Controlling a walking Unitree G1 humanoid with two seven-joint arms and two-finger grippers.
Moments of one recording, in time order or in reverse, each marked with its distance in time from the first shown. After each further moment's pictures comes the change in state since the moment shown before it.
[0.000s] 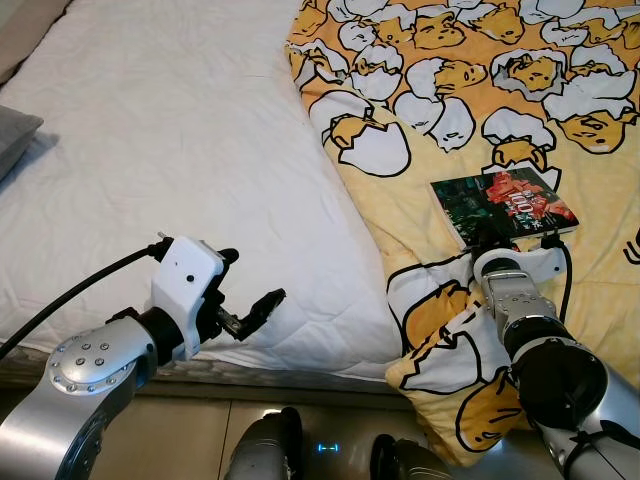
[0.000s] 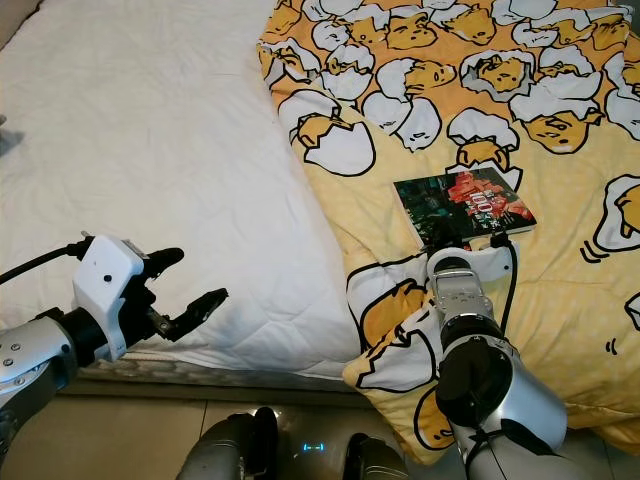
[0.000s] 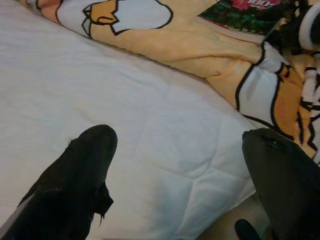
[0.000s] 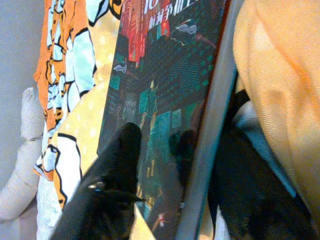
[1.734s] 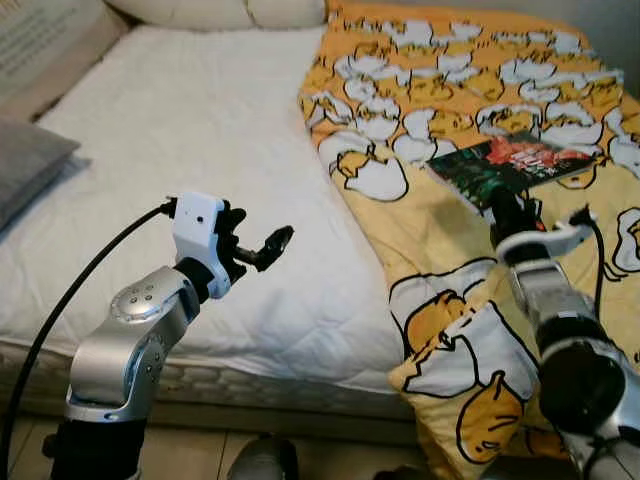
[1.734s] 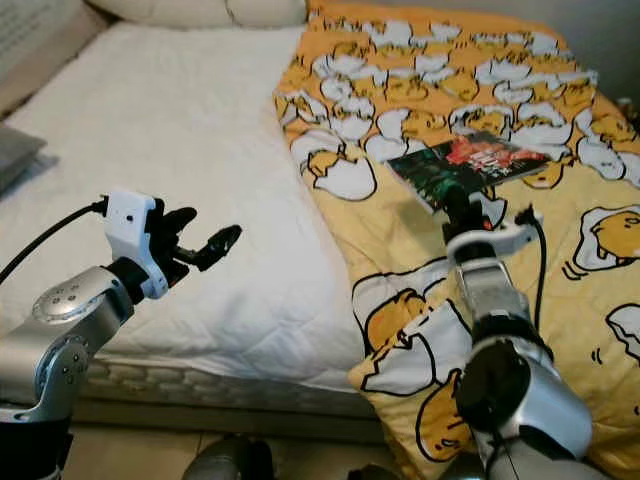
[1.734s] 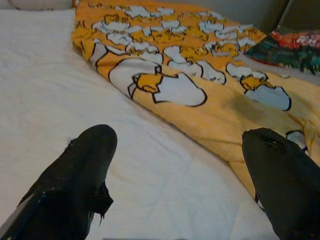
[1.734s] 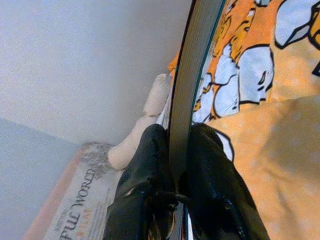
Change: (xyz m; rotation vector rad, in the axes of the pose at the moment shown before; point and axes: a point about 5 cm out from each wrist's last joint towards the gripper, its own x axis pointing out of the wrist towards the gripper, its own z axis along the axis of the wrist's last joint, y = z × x) left arm 0.062 0.035 0.003 -0.261 -0.167 0.138; right arm -0.006 0.019 0.032 -0.059 0.082 0.434
